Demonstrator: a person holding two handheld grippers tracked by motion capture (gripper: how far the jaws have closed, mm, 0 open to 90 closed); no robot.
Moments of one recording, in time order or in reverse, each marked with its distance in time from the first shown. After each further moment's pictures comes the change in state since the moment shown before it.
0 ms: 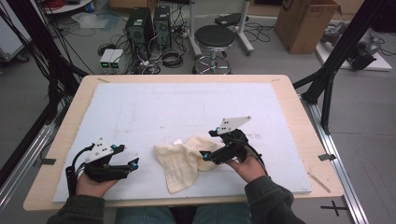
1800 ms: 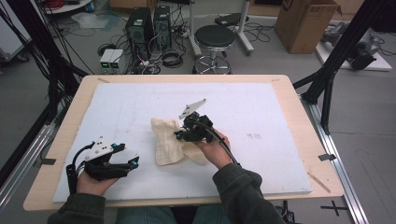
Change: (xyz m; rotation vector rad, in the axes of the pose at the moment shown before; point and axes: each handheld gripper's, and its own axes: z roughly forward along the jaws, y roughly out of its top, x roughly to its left) left arm 0.003 0.002 0.002 -0.005 -0.013 -0.006; right arm -0.011 0.062 0.088 0.175 -0.037 0.004
